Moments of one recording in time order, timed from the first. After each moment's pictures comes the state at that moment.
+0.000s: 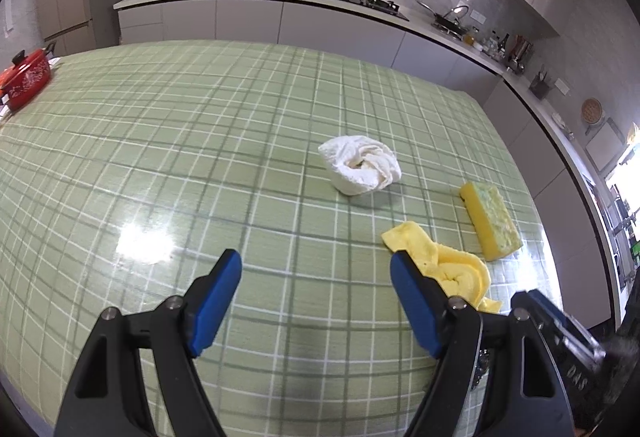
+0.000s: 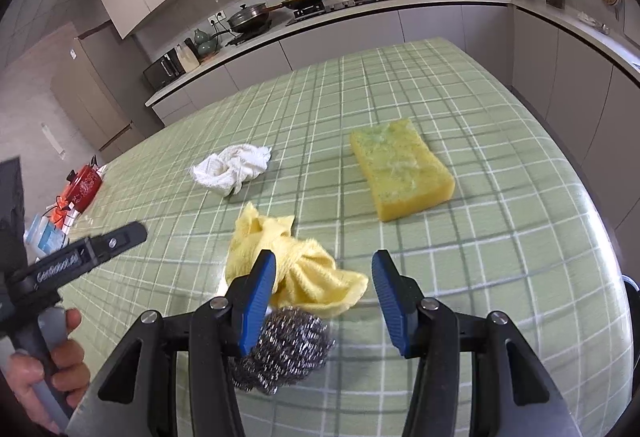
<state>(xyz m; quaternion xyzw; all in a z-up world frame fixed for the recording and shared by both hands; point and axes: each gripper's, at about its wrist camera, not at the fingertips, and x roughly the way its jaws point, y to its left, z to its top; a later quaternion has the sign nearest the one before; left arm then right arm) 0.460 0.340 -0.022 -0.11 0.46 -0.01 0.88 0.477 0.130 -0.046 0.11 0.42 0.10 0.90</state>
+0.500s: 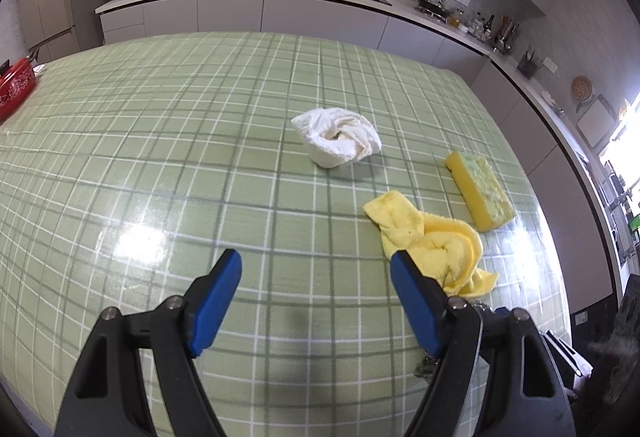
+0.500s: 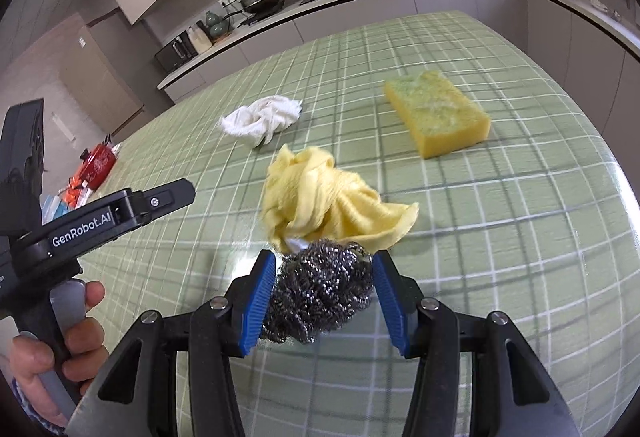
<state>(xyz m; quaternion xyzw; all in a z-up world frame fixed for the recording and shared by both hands) 0.446 0.325 -0.029 -0.09 0.47 -0.03 0.88 0.449 0.160 -0.065 0.11 0.45 0.13 0.88</state>
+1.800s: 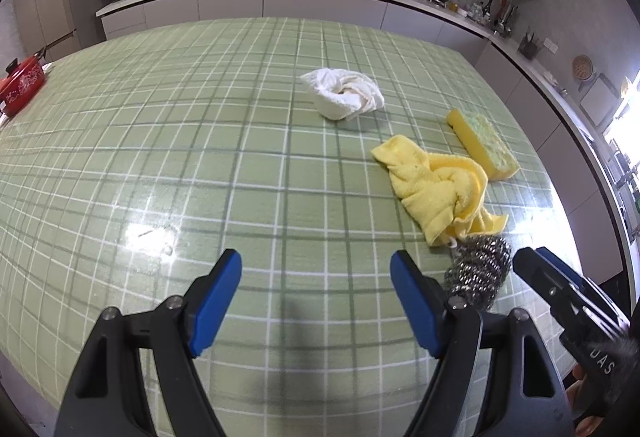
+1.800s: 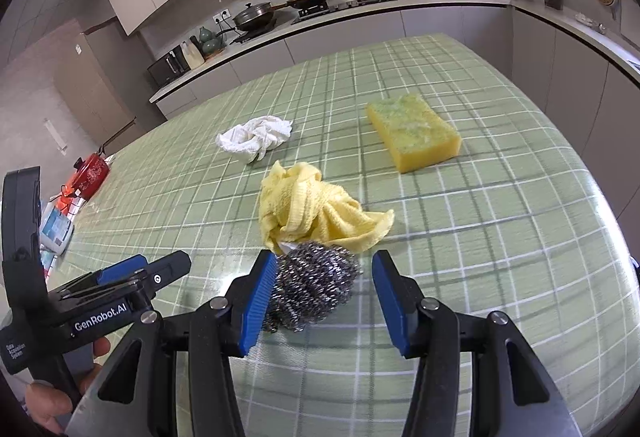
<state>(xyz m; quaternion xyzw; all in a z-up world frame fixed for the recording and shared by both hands) 0.407 0.326 -0.042 -0.06 0.48 -0.03 0.87 0.429 0.151 -0.049 0.10 0.42 0.10 0.90</state>
